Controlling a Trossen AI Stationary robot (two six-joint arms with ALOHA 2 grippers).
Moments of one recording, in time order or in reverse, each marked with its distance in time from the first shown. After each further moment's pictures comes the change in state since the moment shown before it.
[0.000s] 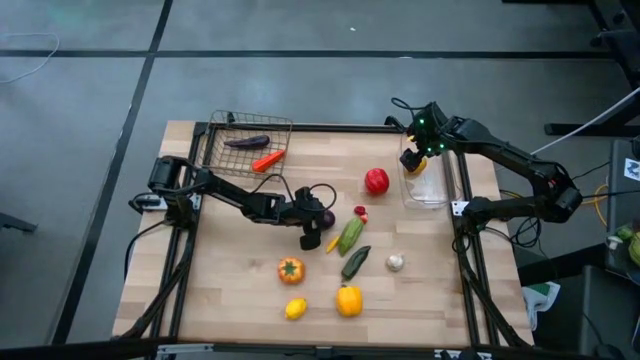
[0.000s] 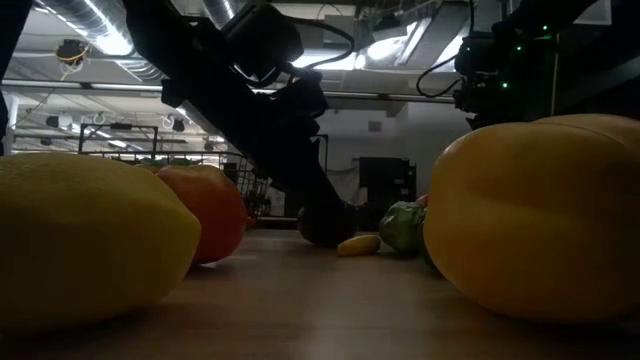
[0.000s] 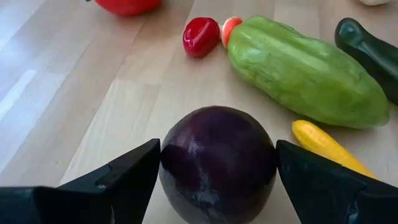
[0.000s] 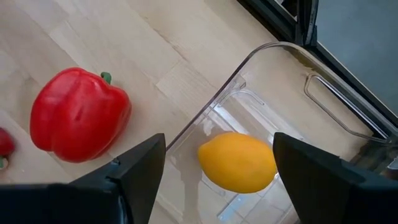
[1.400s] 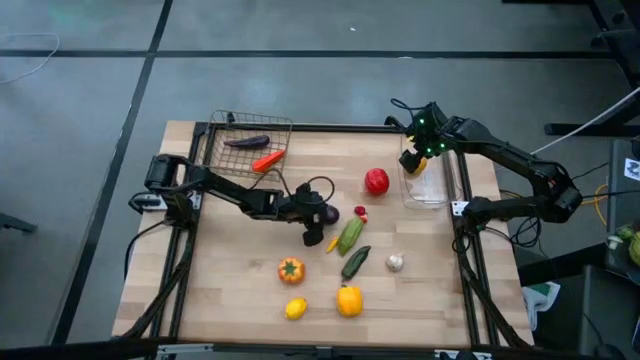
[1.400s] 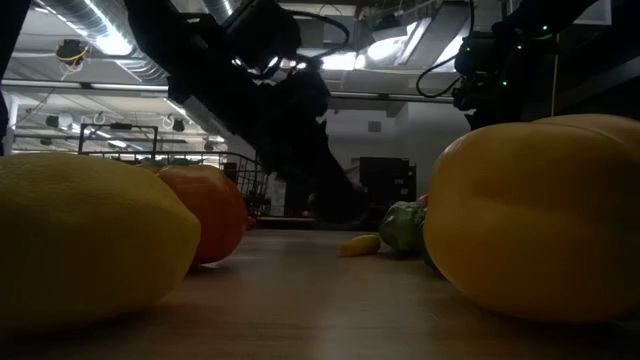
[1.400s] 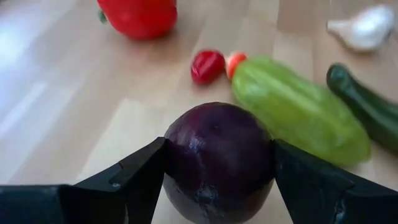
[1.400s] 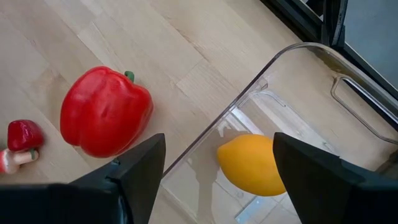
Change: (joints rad) left arm 0.028 -0.035 -0.003 0.050 0.027 -0.053; right arm 0.000 0.000 0.000 0.000 -0.073 0.000
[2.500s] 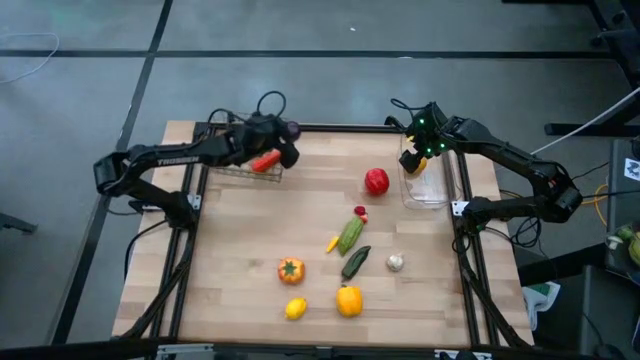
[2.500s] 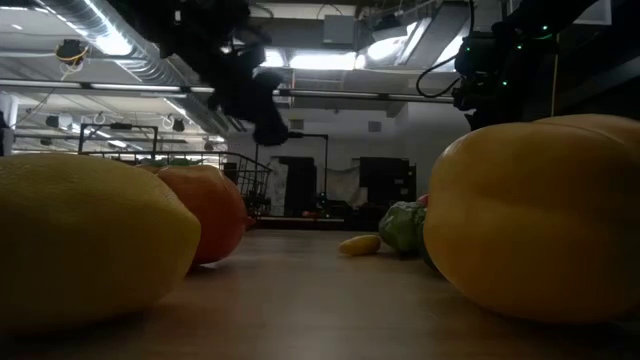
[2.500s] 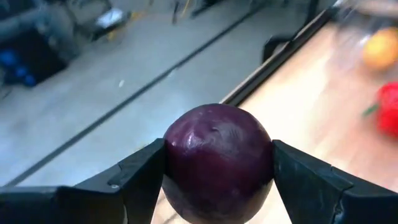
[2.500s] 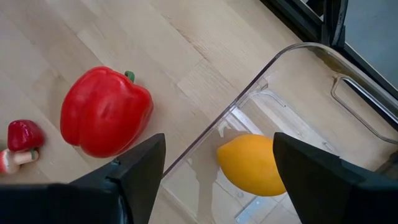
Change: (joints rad) left arm 0.491 -0.439 0.004 -0.318 -0.157 0.180; right arm 0.000 0.000 0.000 0.001 -0.001 0.000
